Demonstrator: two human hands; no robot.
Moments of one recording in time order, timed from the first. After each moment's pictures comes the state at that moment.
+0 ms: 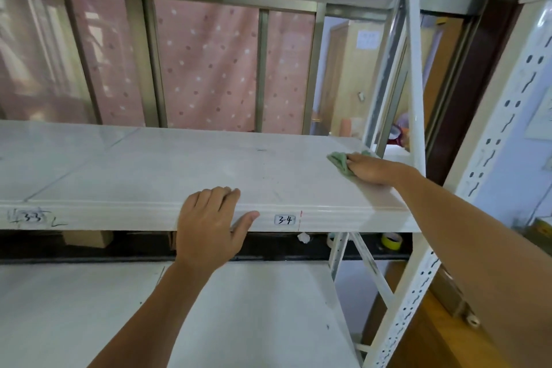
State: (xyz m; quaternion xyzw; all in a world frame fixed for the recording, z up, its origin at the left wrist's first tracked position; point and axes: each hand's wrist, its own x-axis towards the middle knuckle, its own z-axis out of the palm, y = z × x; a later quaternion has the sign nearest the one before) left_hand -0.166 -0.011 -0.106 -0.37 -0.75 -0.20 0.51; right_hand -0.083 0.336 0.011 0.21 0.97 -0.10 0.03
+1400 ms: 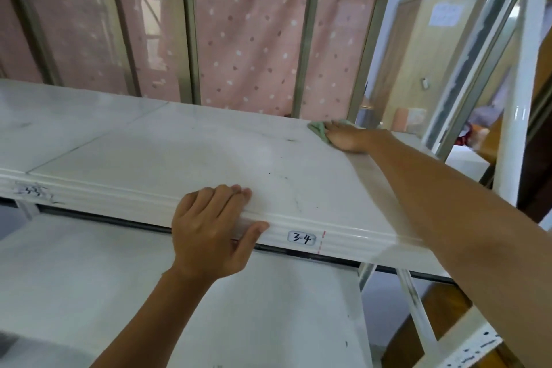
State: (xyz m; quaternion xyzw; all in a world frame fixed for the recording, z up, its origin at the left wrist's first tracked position) left_hand -0.169 -0.002 -0.106 -0.34 -0.74 -0.20 0.55; right_hand -0.256 0.329 0.009 0.06 1.00 -0.02 0.05
